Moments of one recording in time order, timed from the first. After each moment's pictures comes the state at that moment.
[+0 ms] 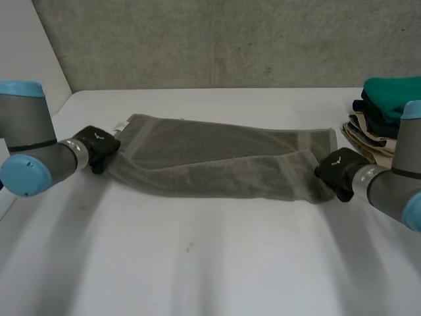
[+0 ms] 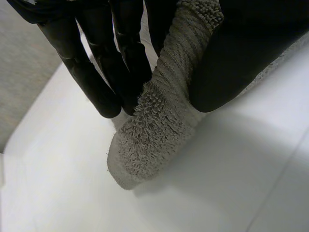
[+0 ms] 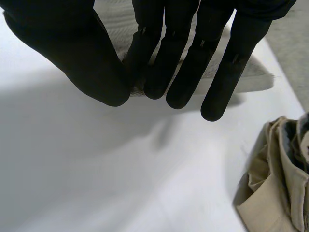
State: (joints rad) left arm 4.55 -2.42 -0.89 2.81 -1.41 3.91; right arm 1.75 -0.96 1.34 0.23 1.38 2.24; left_hand 1.16 1.19 1.19 1.19 0.98; right_hand 1.14 1.19 1.19 1.20 1.01
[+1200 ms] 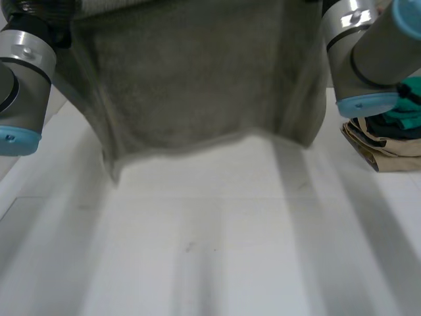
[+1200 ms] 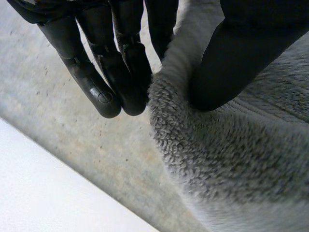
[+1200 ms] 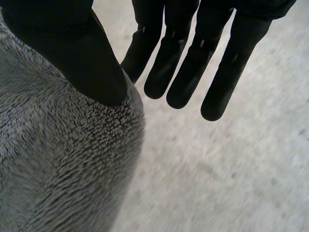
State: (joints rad) left arm 4.44 -1.93 -1.12 3.45 -1.58 3.83; right arm 2.00 -0.90 0.61 -0.34 1.53 2.82; left_hand 1.16 1.20 1.19 1.19 0.98; right_hand 1.14 1.18 1.19 1.20 0.99
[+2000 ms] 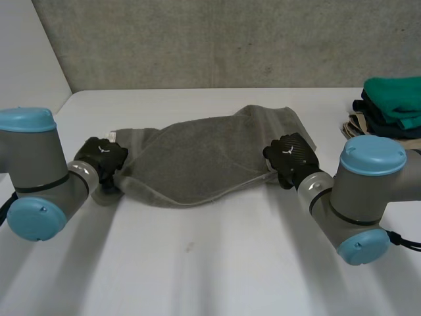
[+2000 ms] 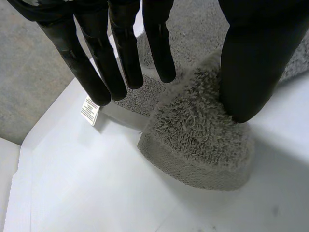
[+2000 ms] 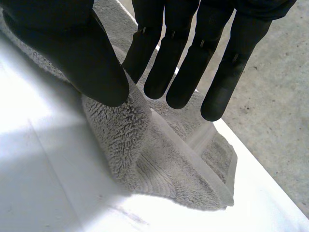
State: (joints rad) left arm 4.44 -2.15 -1.40 3.13 -1.54 3.75; right arm 2.00 -0.96 1.49 -0.32 1.43 2.61; left_hand 0.64 0.63 0.64 0.63 0.45; right_hand 1.14 1.18 1.19 1.20 1.00
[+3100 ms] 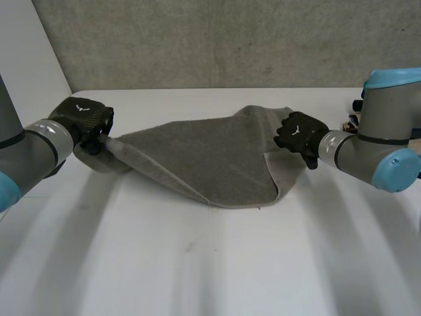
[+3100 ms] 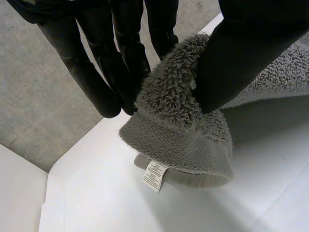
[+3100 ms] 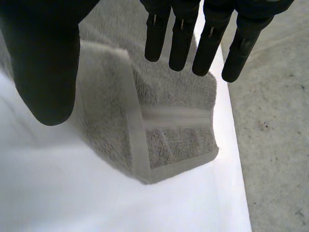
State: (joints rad) left arm 4.48 -1.96 -1.29 2.95 -1.45 3.61; right arm 1.85 -0.67 0.76 0.37 1.20 1.98; left_hand 1.16 1.19 1.18 1.19 0.98; right_hand 0.47 0.46 0.47 0.46 0.25
